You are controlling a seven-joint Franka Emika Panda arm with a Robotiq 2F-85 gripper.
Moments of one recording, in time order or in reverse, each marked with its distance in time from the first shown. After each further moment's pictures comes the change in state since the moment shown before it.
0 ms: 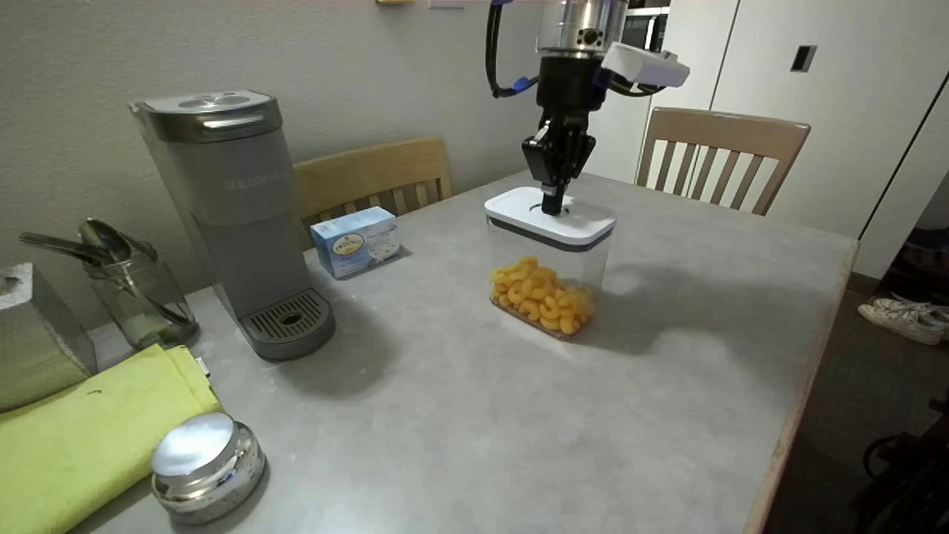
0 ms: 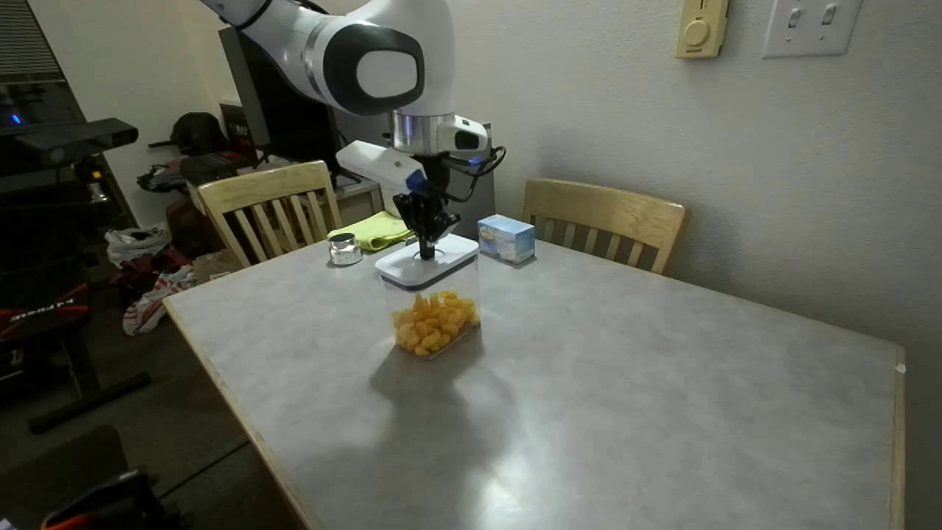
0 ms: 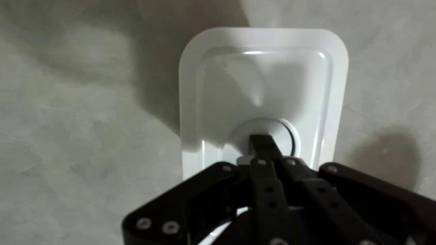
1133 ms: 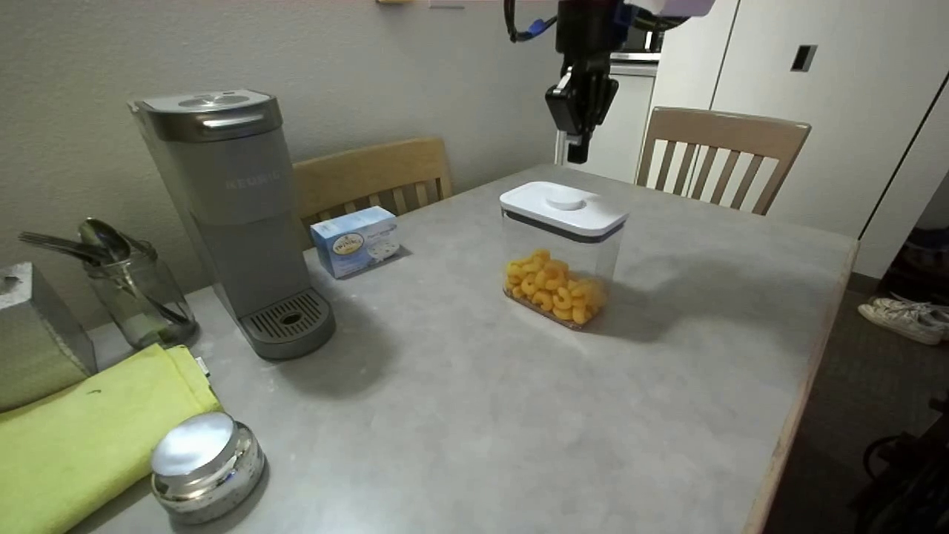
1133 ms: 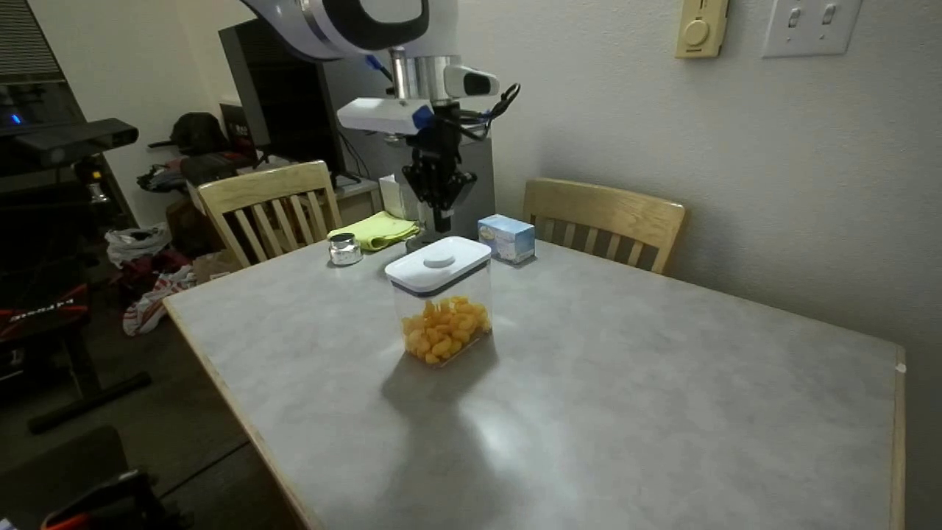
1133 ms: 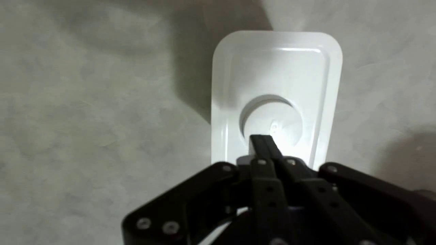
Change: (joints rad) arm 0.001 -0.075 -0.038 0.054 -0.151 -0.133 0.065
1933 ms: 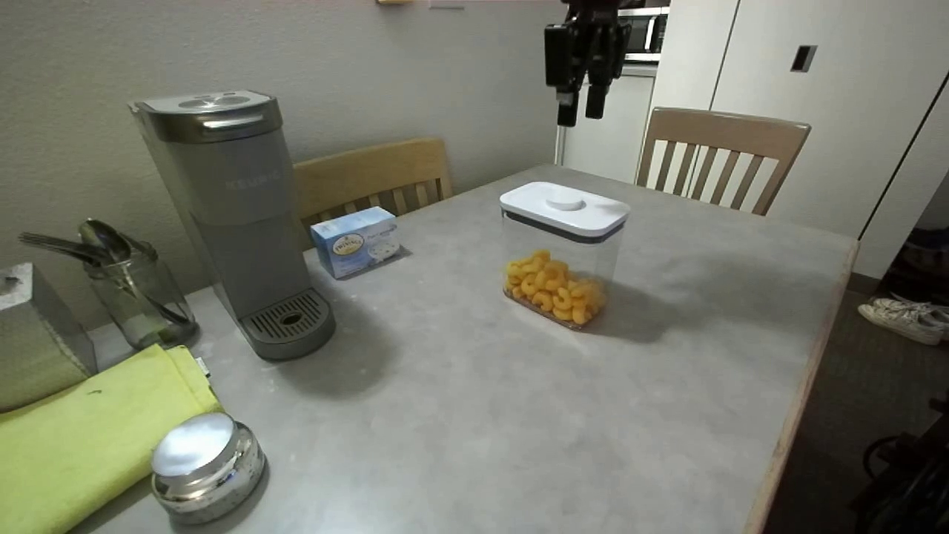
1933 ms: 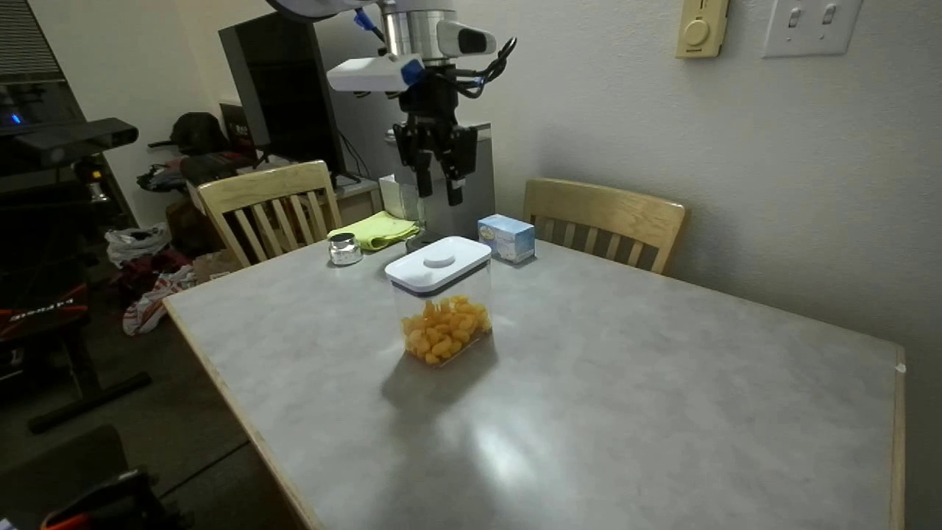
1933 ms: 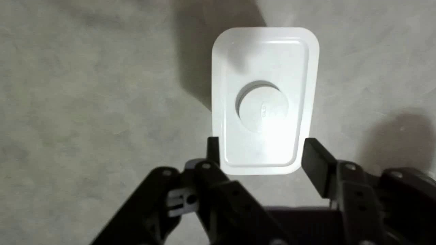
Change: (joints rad) arm 0.001 -0.055 -0.002 0.031 0.003 -0.066 0.025
